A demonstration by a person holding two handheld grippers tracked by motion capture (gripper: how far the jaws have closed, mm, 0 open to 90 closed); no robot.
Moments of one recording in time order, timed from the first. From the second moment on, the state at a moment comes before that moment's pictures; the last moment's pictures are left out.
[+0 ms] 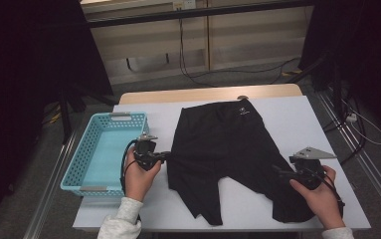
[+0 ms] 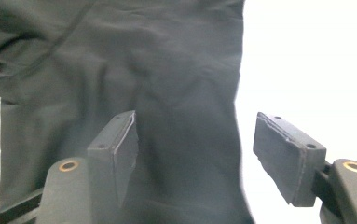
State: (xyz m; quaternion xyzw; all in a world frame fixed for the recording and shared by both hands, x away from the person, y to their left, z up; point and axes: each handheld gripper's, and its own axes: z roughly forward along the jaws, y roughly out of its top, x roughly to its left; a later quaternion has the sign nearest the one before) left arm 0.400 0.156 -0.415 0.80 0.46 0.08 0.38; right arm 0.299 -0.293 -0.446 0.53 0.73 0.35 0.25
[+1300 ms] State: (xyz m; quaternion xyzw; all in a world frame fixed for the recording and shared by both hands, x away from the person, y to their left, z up) left arm 0.402 0.123 -0.425 0.82 0.42 0.08 0.39; right arm 0.294 -0.297 -0.434 0.51 0.74 0.35 0.26
